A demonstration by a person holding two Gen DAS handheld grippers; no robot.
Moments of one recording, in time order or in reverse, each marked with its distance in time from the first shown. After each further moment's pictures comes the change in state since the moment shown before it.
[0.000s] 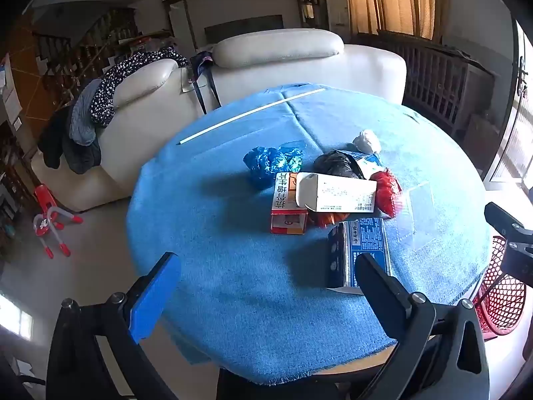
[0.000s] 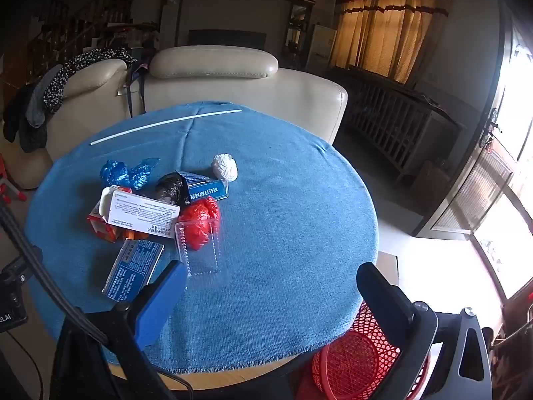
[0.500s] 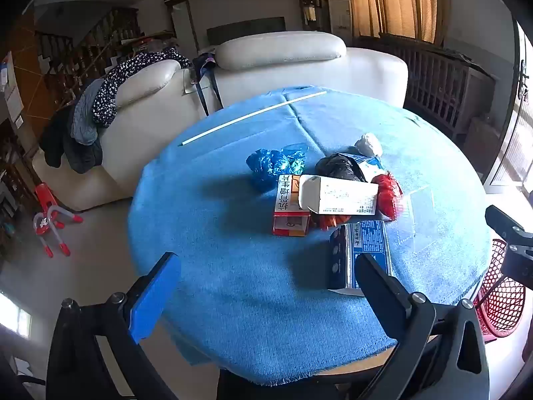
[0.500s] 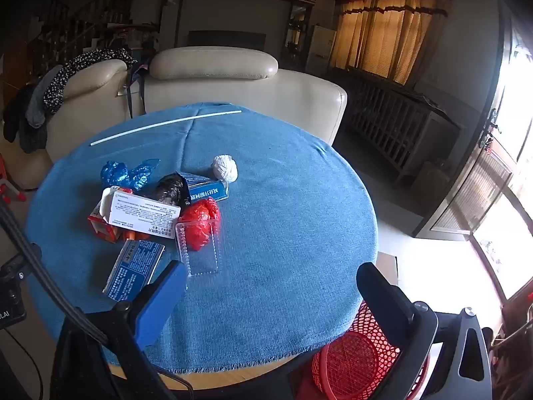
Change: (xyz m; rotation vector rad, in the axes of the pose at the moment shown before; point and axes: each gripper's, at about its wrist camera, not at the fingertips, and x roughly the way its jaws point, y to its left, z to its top) left arm -0.001 0.003 0.000 -0.010 -0.012 0.003; right arm -0.004 -0.003 0.000 -0.004 0.003 0.006
